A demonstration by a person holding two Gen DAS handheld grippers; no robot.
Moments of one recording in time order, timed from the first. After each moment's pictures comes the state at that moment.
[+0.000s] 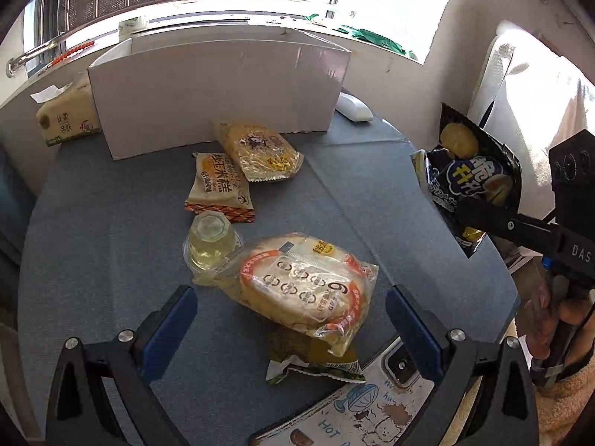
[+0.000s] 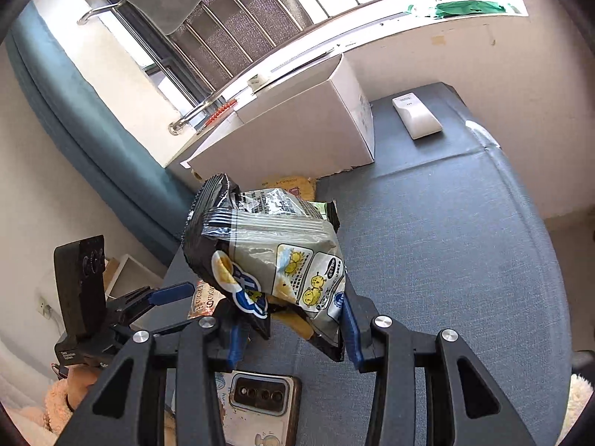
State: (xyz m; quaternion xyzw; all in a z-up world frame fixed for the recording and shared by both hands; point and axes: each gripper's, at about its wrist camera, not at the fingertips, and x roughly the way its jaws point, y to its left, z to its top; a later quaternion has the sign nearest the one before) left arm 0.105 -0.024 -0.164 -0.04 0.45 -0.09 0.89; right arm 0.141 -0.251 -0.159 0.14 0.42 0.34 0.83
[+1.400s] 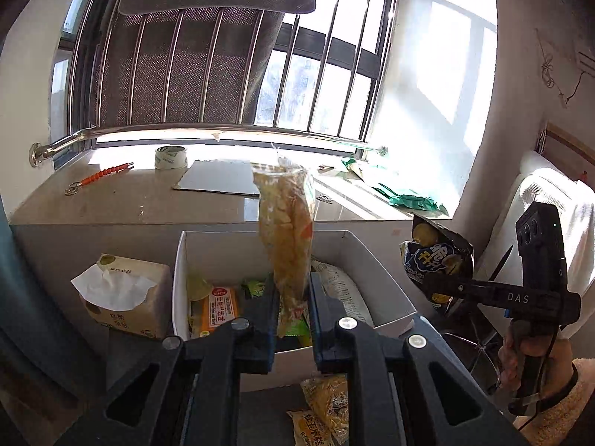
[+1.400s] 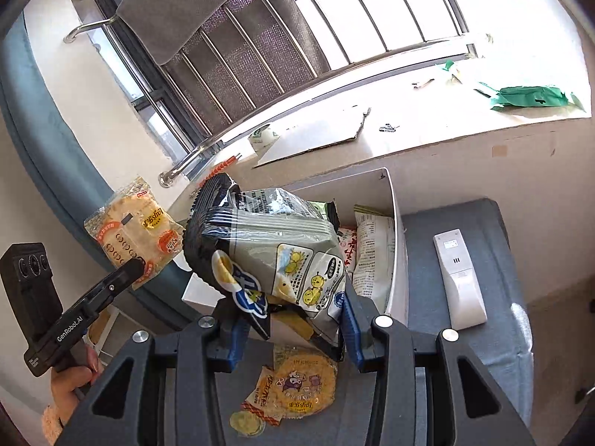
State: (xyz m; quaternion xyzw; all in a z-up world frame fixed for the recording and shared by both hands) left arm 0.240 0.099 -0.002 -0.09 0.26 -0.05 0.96; right arm 0.314 -0.163 -0.049 0.12 0.38 0.32 0.86
